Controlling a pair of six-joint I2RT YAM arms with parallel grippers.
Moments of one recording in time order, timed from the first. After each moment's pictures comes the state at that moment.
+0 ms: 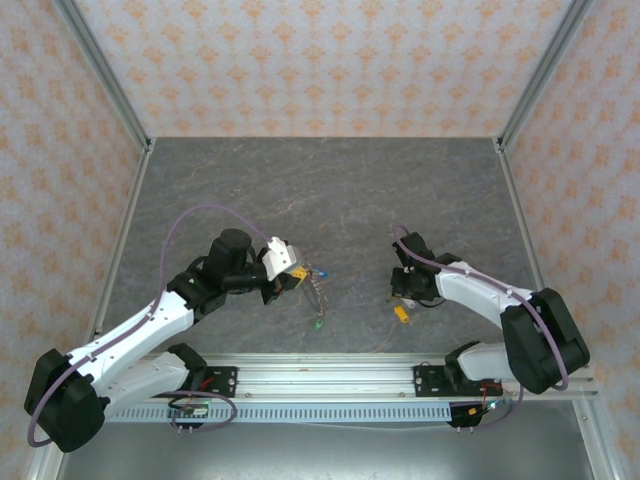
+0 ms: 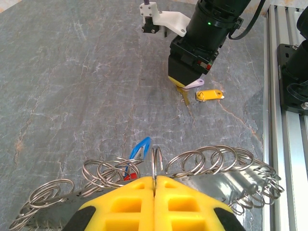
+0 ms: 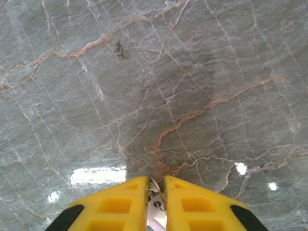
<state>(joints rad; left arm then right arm) -0.57 0.97 0.61 -0.21 0.52 0.30 0.46 1.32 0.61 -0.56 0.03 0.60</state>
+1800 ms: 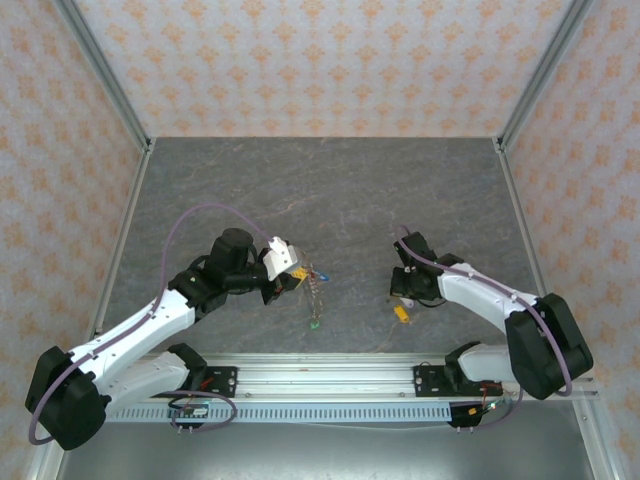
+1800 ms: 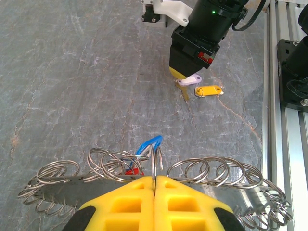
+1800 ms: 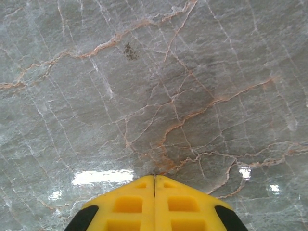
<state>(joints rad) -0.57 0.98 0.62 -0.23 0.52 0.30 0.46 1.28 0.61 -0.57 0.02 0.59</state>
